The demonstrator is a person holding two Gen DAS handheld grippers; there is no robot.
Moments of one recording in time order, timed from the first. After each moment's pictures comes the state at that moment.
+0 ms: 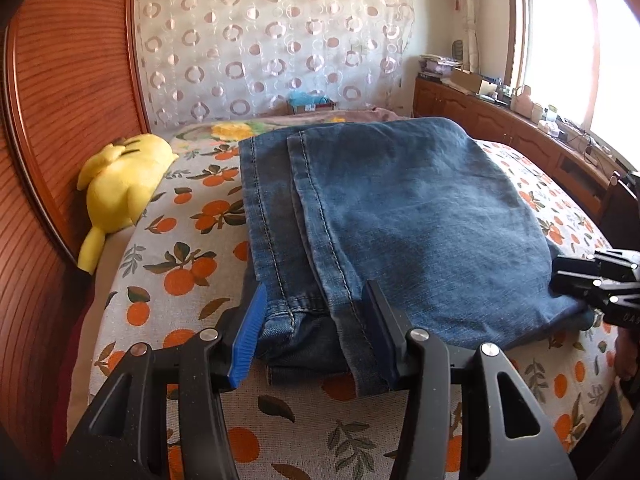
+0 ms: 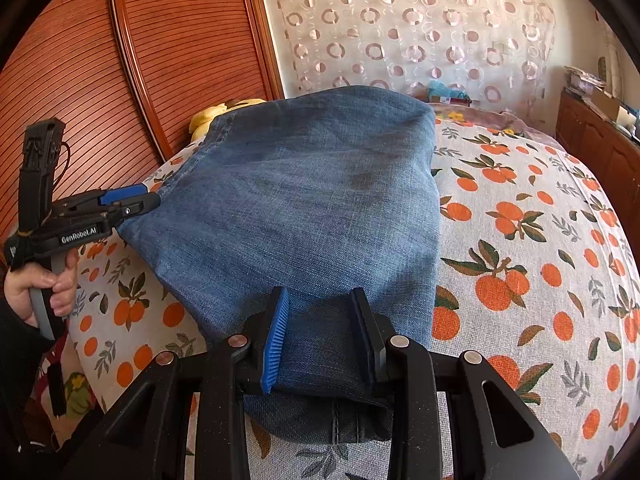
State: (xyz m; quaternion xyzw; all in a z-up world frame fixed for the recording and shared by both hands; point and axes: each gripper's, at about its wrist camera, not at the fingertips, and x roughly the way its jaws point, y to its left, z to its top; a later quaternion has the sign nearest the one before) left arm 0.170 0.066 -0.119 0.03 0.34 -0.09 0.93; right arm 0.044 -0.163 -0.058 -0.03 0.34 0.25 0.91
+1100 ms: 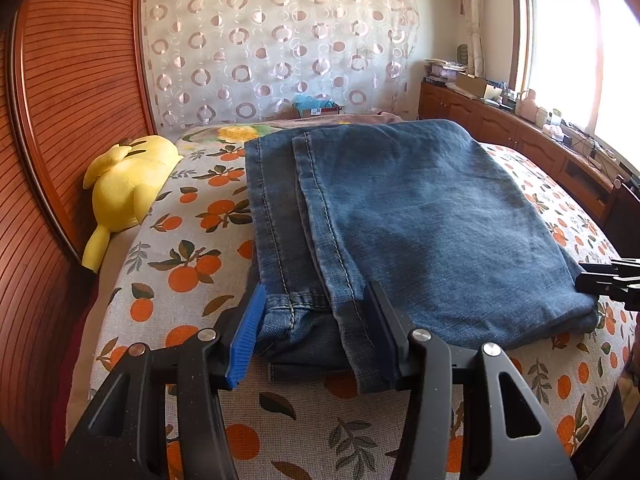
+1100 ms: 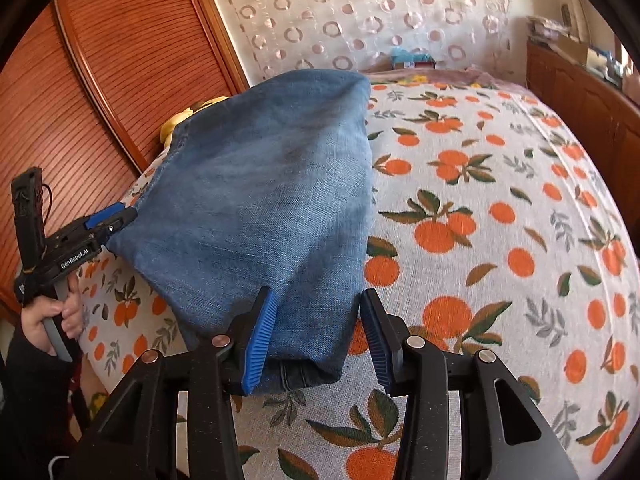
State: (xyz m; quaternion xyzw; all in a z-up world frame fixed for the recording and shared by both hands) left arm 0.166 0.067 -0.118 0.03 0.33 -0.08 0.94; right arm 0.041 -0.207 -0.051 0.04 0.39 0.21 0.89
